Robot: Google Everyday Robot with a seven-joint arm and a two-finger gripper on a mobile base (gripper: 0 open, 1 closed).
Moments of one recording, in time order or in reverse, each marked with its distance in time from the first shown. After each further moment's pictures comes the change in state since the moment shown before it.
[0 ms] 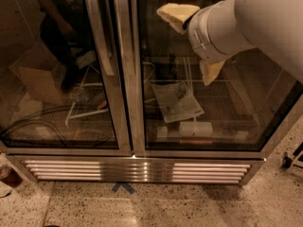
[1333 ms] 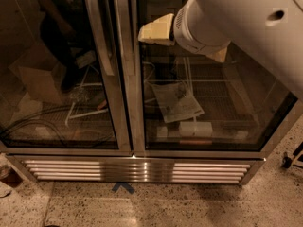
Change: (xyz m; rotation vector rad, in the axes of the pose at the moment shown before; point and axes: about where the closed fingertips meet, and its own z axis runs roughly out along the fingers) arm 0.005 0.004 -0.007 0.174 -0.048 -0.649
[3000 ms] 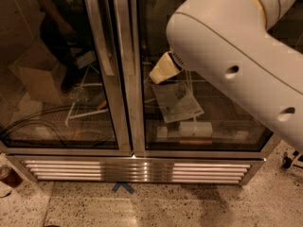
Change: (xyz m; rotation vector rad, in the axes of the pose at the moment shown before) arm 0.008 -0.014 0.009 0.180 -0.062 -0.839
